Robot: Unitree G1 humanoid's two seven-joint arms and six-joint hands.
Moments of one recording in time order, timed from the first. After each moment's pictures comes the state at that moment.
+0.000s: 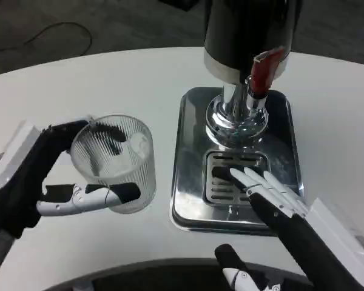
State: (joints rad) left arm -0.17 0.47 0.21 0.02 0.21 -0.49 -0.21; right arm 0.45 -0.20 0.17 -1.03 -0.62 0.06 0.39
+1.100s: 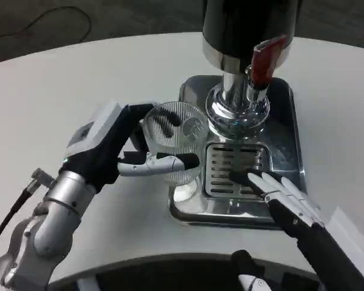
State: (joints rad) left arm -0.60 0.41 -0.09 0.54 0.44 -0.47 0.02; right arm 0.55 -0.20 0.10 -1.03 -0.57 -0.02 0.34
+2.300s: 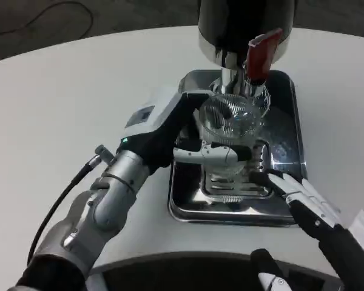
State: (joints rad) left arm -0.83 0.29 -0.25 0.77 0.53 -0.46 0.13; right arm 0.59 -0.21 0.02 -1.03 -0.50 -0.04 0.32
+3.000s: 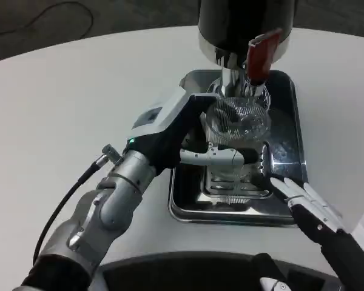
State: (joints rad) left arm -0.83 0.28 -0.26 0.75 0.52 -0.43 0.09; right arm 0.62 -0.21 0.02 -1.03 -0.48 -0.06 0.31
